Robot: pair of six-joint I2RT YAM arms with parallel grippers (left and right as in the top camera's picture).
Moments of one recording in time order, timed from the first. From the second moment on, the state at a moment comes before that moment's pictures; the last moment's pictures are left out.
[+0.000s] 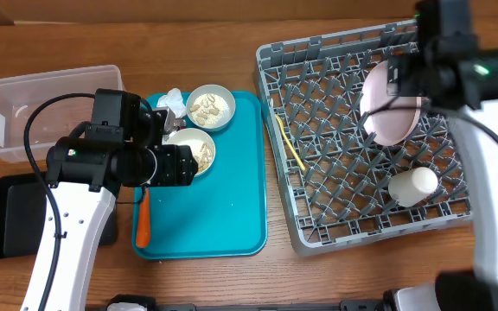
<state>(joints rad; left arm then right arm) -0.12 1.30 1.29 -1.21 0.30 -0.16 0.11 1.62 1.92 -1.27 0.40 0.10</state>
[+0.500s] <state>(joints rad) -0.13 1.41 1.13 -0.97 0.23 -0.23 0.11 1.42 1.98 -1.42 -0.38 0.22</state>
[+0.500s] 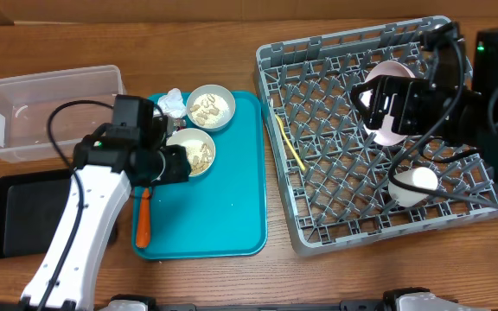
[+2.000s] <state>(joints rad) -0.07 1.49 1.11 -1.13 -0.07 -0.44 0.11 1.44 1.95 -1.52 -0.42 0.23</state>
